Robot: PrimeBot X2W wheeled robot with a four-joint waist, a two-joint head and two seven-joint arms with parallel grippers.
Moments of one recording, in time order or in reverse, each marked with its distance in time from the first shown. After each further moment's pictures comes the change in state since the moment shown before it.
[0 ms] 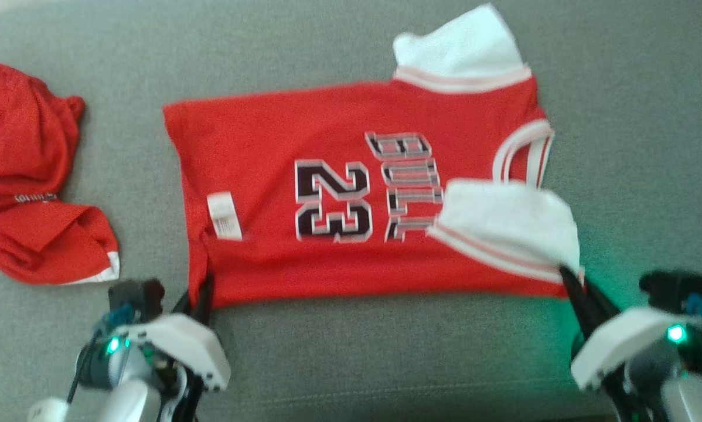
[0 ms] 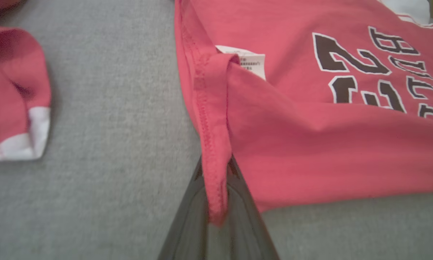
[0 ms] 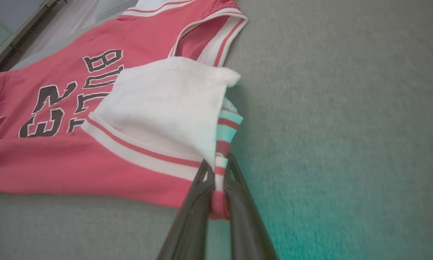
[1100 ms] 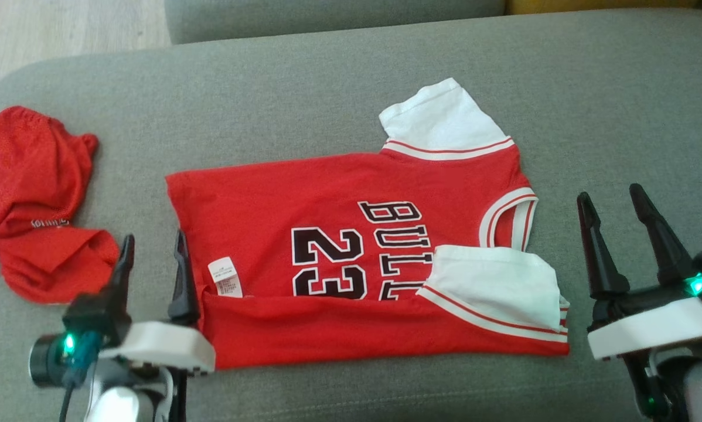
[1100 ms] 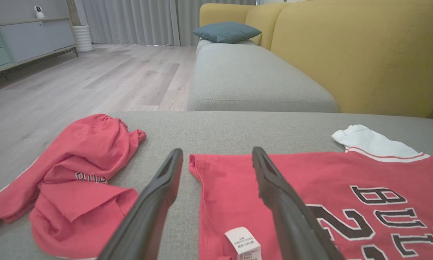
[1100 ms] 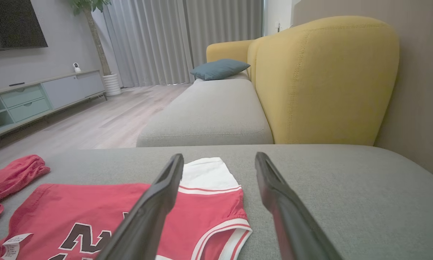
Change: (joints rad) left arm 0.131 0.028 0.029 -0.331 0.137 0.194 -0.167; right arm 0.064 0.049 -0.055 -0.373 -0.196 0.000 -0.159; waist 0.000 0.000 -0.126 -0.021
